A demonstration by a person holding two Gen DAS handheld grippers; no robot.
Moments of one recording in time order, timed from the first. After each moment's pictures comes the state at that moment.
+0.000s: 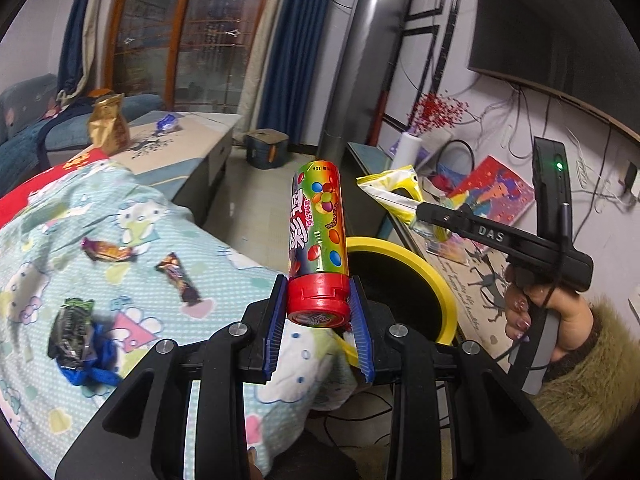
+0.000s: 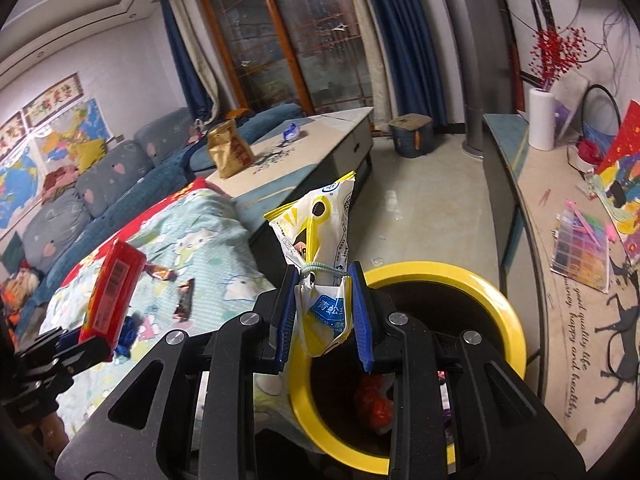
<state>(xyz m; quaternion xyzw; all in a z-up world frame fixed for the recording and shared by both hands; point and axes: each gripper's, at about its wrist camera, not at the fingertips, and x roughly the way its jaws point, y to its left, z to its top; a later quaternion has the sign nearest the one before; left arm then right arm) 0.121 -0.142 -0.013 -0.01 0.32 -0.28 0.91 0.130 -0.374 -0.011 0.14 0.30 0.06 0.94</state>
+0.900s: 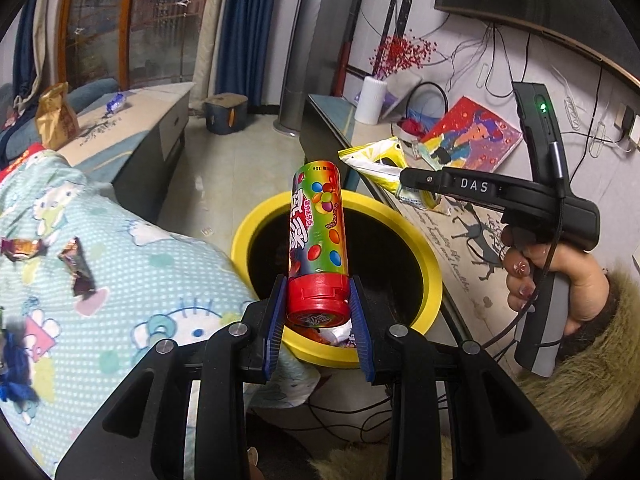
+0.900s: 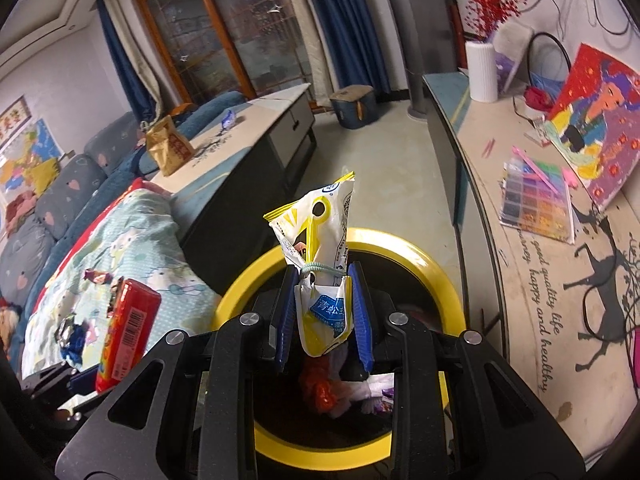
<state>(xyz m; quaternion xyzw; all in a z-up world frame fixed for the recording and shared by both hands) 0.139 -0.233 -0.072 0.04 0.38 -0.33 0.86 0.135 -0.441 -0.055 0.18 0.35 -0.02 0.92</state>
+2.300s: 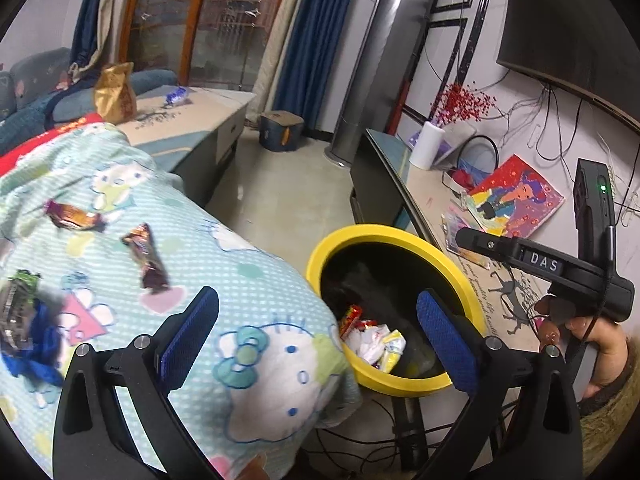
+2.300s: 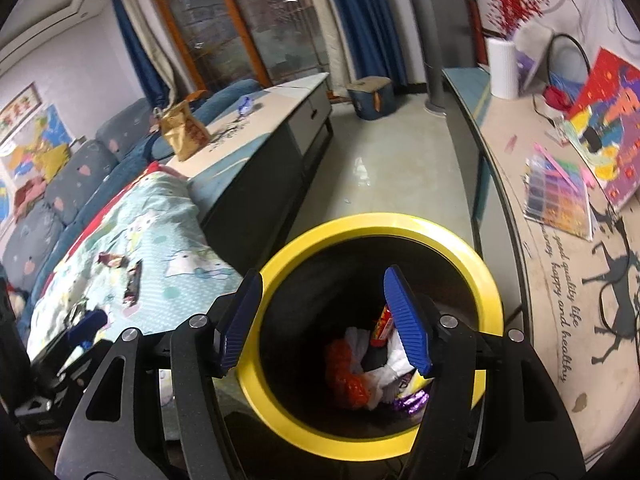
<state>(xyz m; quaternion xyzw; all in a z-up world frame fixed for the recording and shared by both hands) 0.163 -0.178 -0.063 -0.04 0.34 -0.24 0.91 0.137 -0.403 -0.048 0.16 0.36 0.01 0.92</state>
